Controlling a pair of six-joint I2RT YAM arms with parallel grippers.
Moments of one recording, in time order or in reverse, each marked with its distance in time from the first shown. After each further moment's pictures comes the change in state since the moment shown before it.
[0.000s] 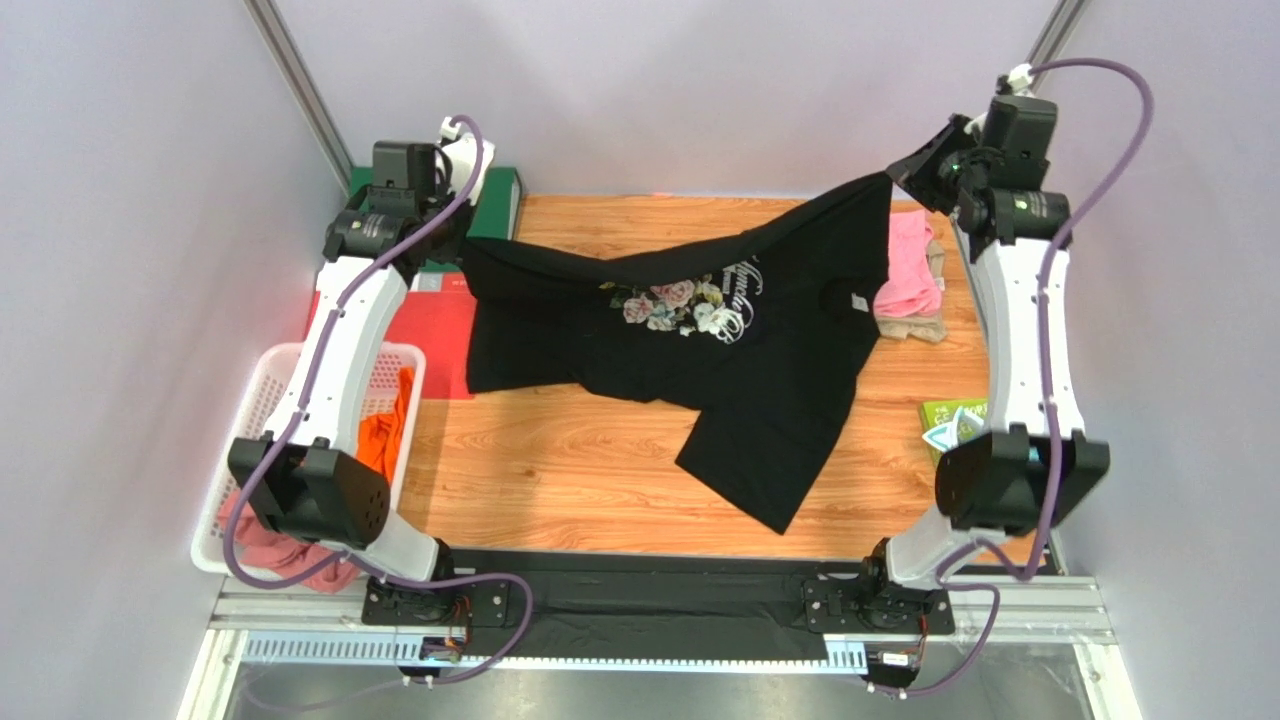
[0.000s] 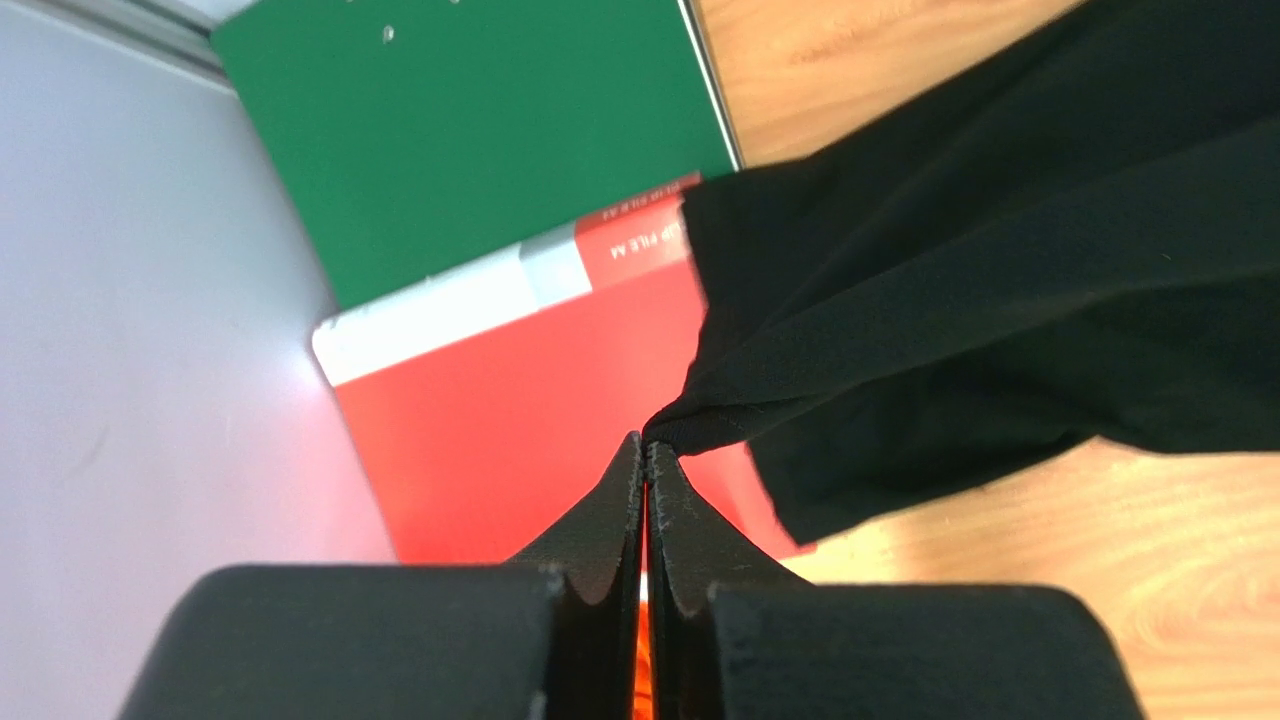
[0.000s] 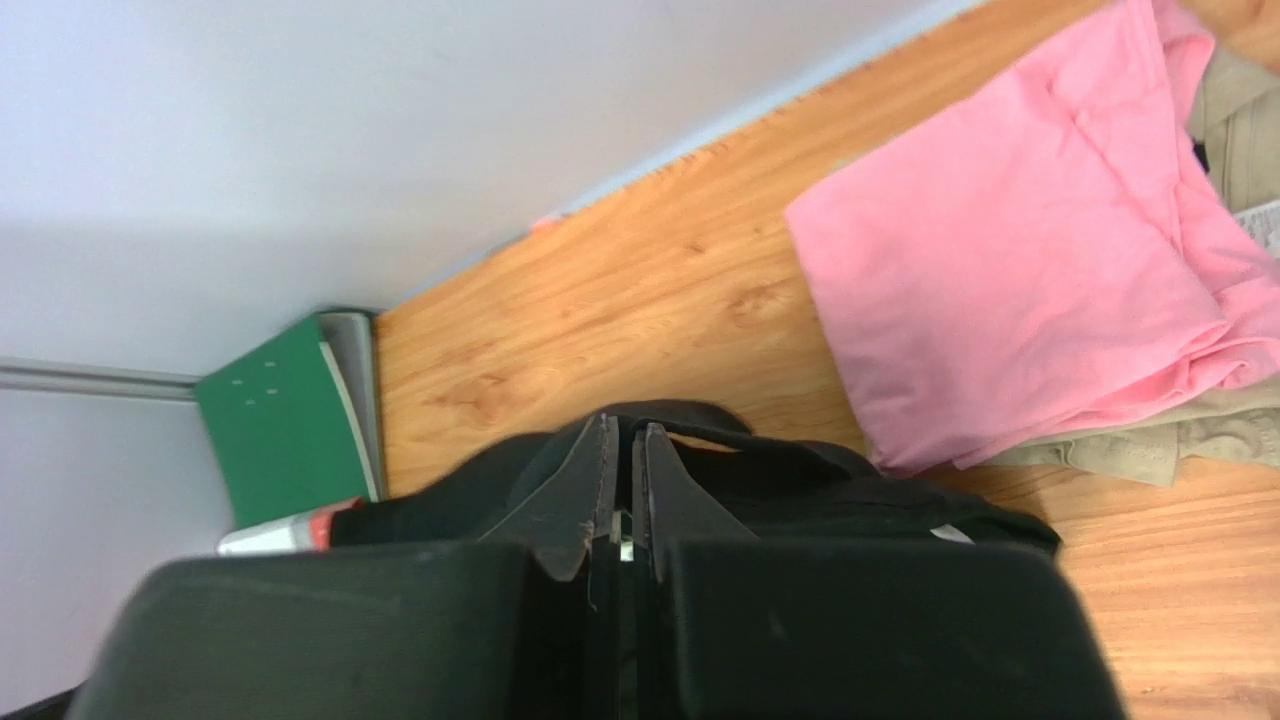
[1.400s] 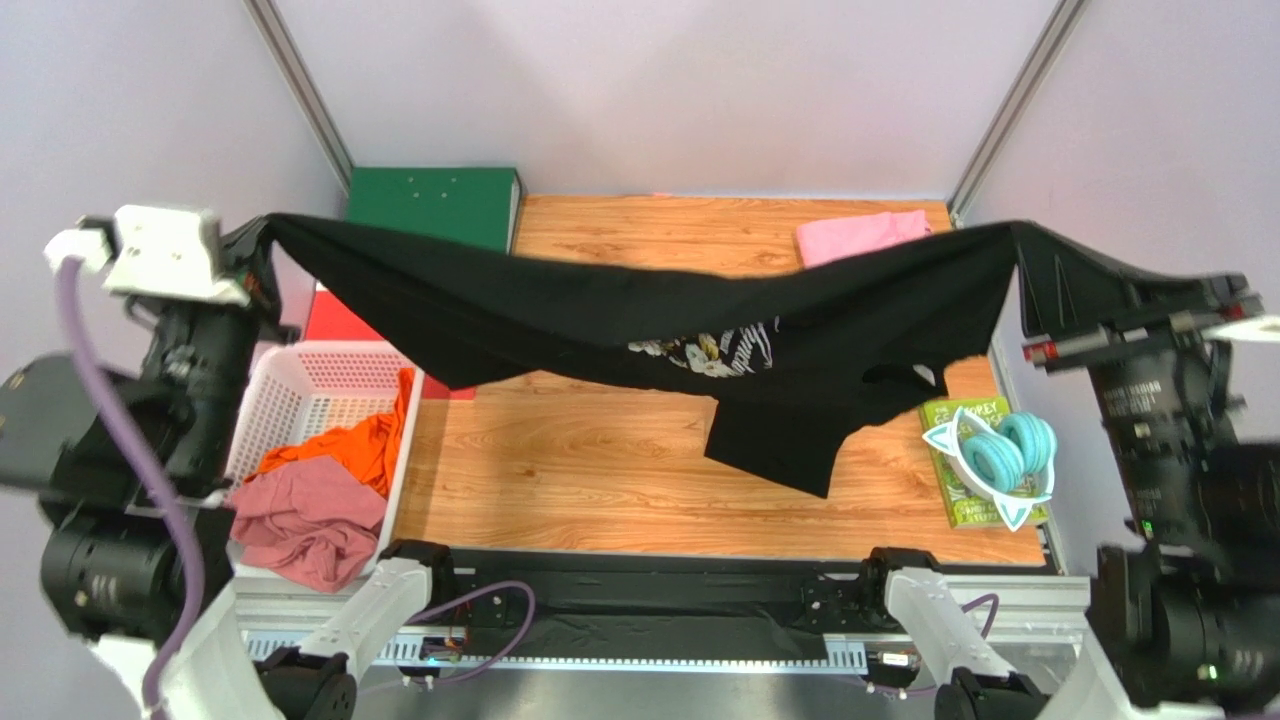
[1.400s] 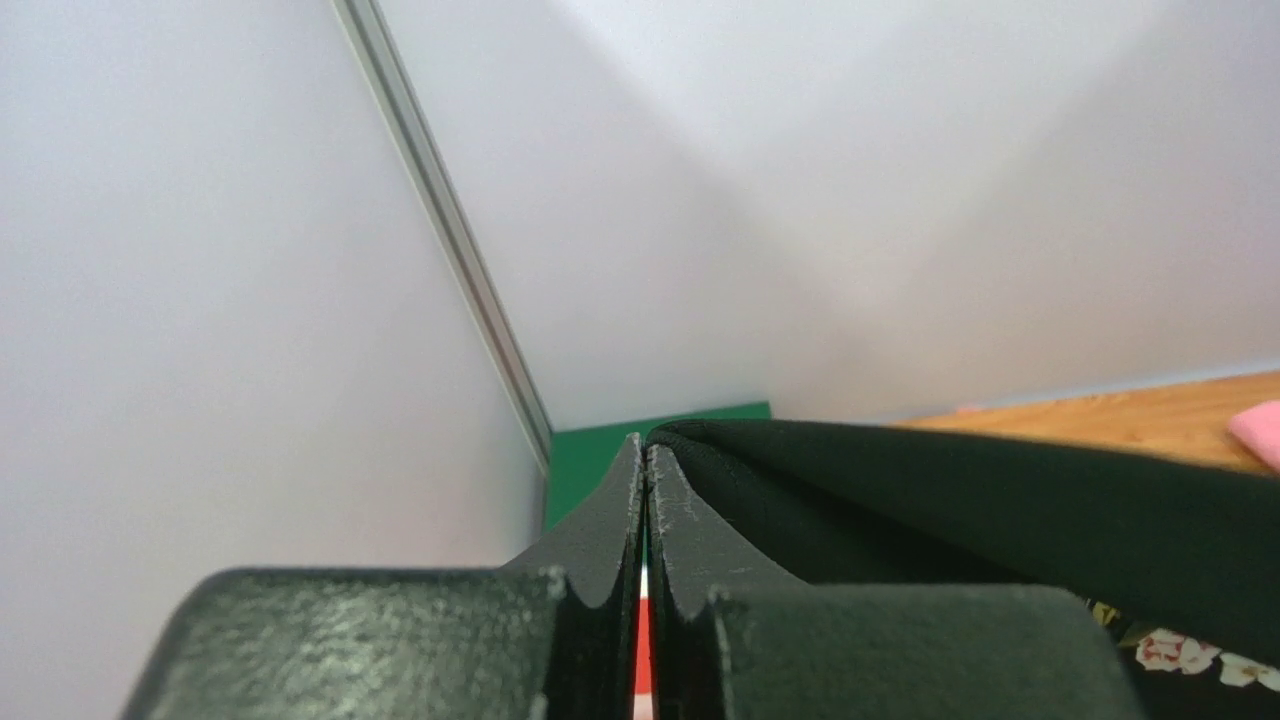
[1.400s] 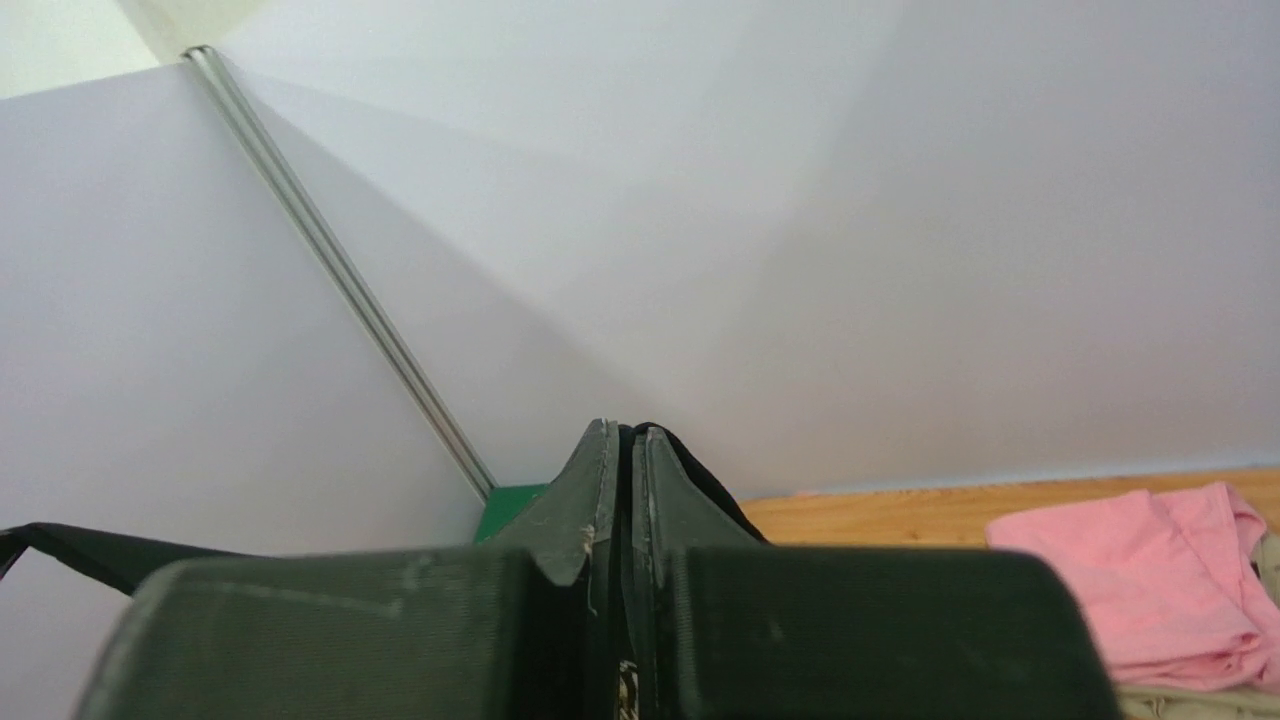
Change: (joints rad) left arm 0.001 -0.629 0.264 -0.028 -0.019 -0.134; right arm 0.047 -0.755 0.129 -0.105 -0.050 -0.016
